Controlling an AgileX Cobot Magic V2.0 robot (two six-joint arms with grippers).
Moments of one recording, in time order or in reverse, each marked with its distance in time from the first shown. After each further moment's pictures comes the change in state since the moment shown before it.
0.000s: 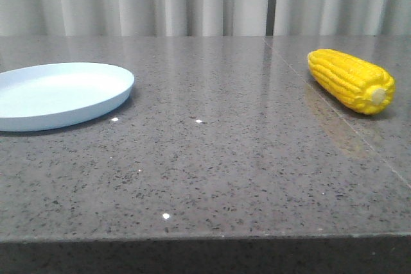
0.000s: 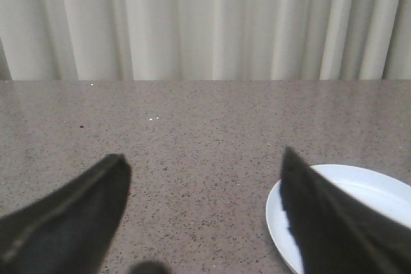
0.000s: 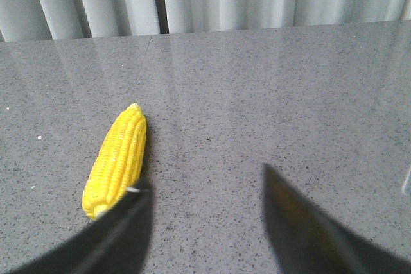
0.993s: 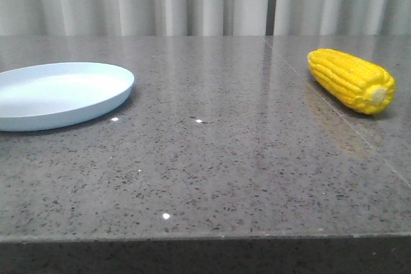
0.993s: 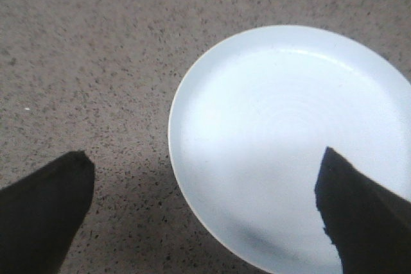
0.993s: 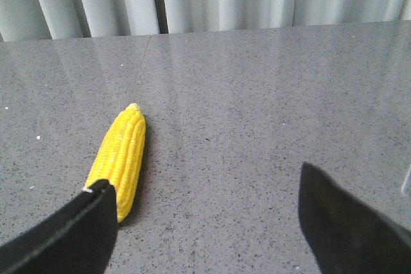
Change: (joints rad) left arm -0.214 0.795 -0.413 -0.025 0.298 -0.004; right arm 0.000 0.000 0.000 -0.001 0.000 0.000
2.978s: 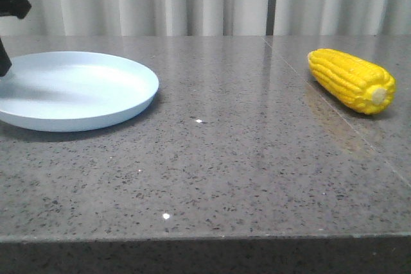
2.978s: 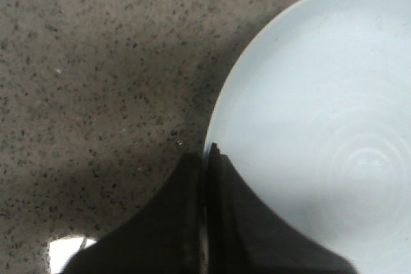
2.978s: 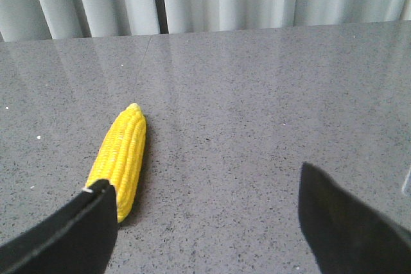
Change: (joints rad) left arm 0.000 0.310 -0.212 -0.111 0.121 -0.021; right arm 0.000 0.000 0.000 0.000 0.000 0.000
